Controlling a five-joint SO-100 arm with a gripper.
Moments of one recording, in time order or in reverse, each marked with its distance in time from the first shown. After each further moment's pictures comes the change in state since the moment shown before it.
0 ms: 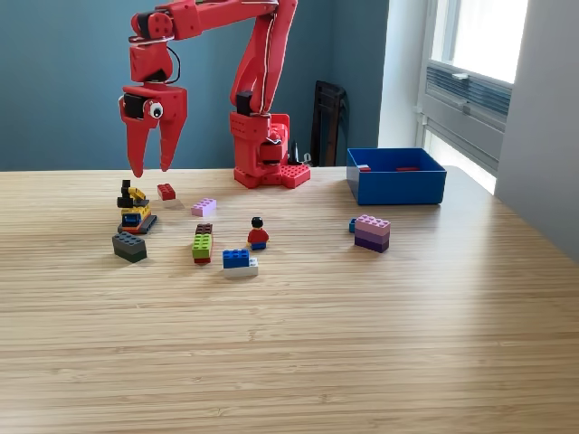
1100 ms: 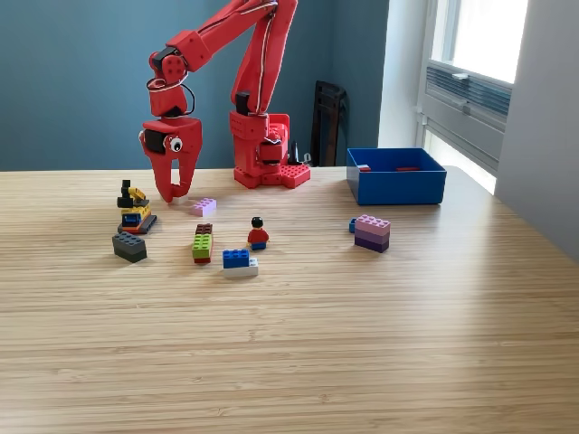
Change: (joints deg) arm 4.0 0.1 17.4 -14.7 -5.5
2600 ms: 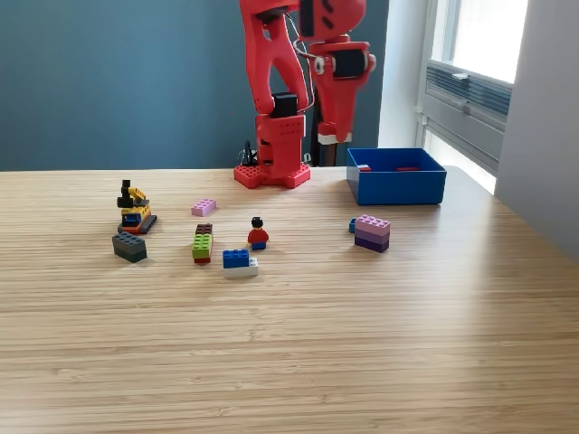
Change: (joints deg) arm -96.7 -0.1 -41.0 40.5 38.1
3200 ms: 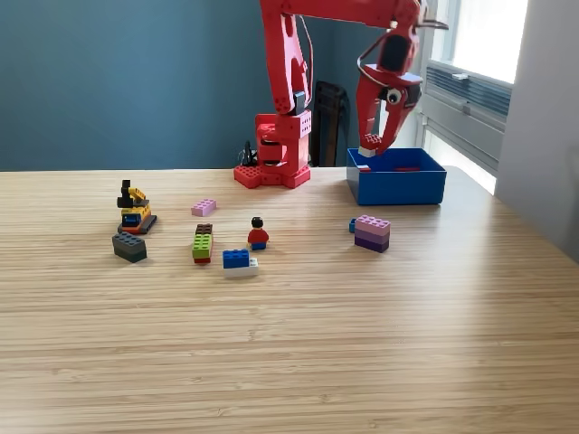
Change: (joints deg) arm -32.1 -20.0 0.8 -2.1 2.5
